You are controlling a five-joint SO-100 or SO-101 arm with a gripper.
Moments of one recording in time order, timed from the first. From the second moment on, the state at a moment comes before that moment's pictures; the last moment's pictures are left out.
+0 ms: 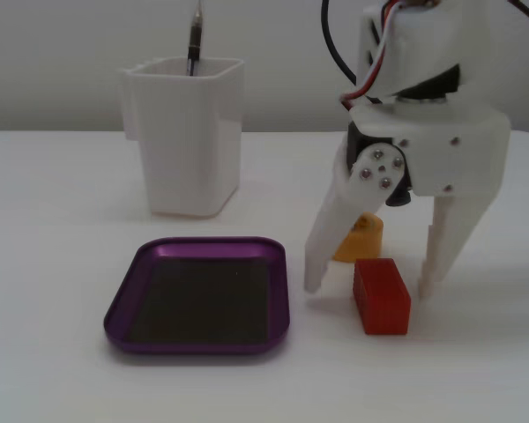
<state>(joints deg) -9.8 86.0 102.4 63.5 6.6</state>
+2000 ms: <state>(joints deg) -4.4 81.7 102.1 22.7 -5.5</state>
